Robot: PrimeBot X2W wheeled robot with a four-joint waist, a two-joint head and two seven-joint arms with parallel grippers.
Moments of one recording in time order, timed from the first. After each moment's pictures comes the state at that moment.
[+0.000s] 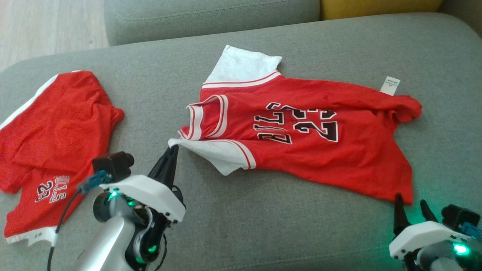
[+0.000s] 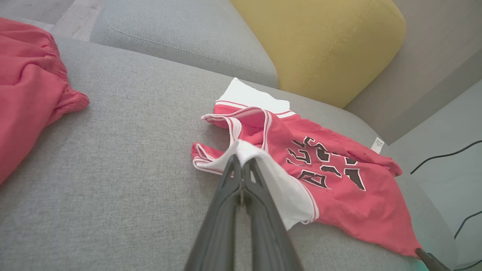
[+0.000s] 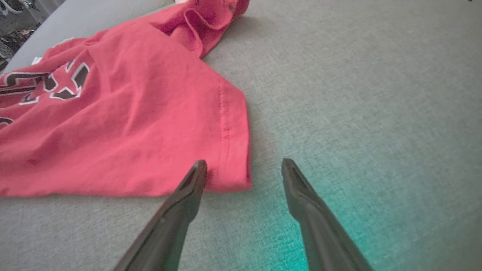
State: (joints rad) left arm -0.21 0.25 -0.51 0.17 -0.77 0.17 -0.04; right arm -0.11 -0.04 -0.22 0.65 0.20 0.13 -0.10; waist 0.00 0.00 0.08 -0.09
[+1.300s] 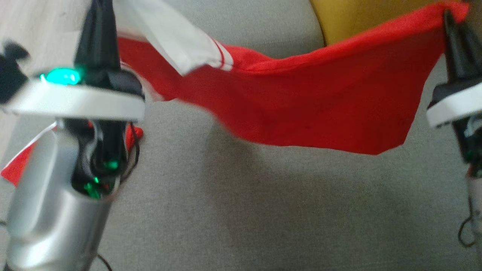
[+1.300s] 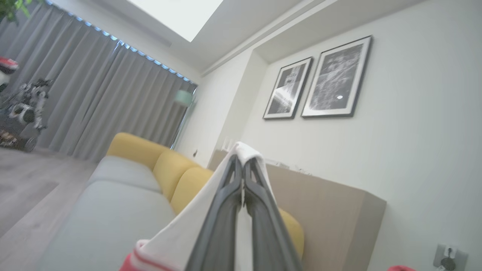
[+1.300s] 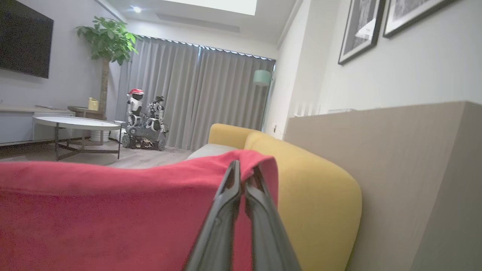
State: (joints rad) left arm -0.52 0.25 -0.34 -0.20 -0.80 0.22 -0.14; right arm -0.44 -0.30 0.02 0.00 0.16 0.13 0.14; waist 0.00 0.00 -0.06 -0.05
